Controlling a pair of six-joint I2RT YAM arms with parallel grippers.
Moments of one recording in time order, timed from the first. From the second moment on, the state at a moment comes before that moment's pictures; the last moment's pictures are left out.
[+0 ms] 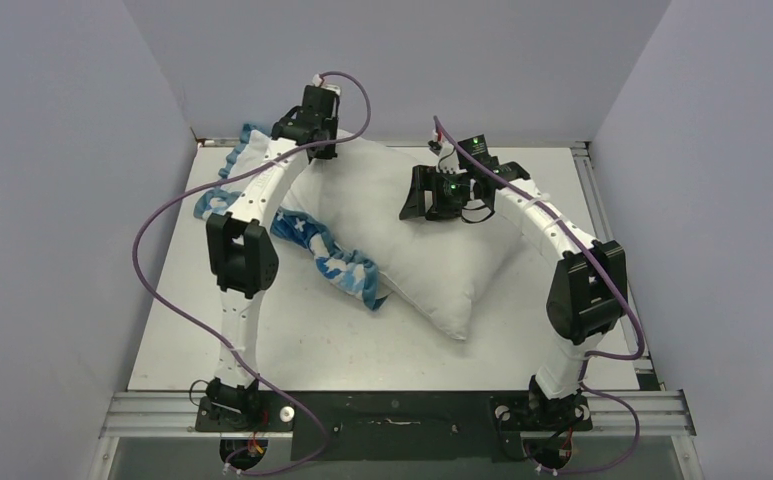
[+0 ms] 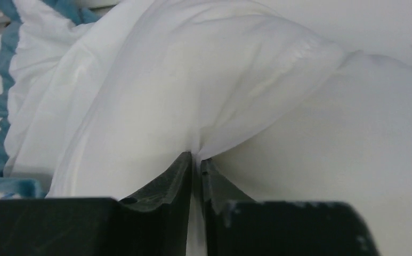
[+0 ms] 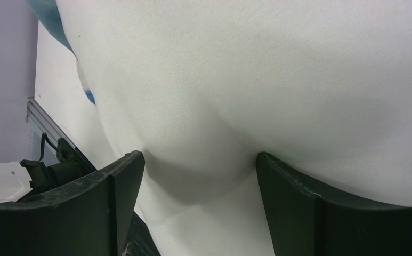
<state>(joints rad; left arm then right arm) -0.33 2.25 2.29 -0.79 -0.30 -0.11 0.39 1.80 1.55 -0.62 -0.54 0.30</state>
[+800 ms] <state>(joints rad) -0.44 1.74 1.49 -0.10 0.33 -0.56 0.34 1.80 1.50 -0.62 -0.60 0.33</state>
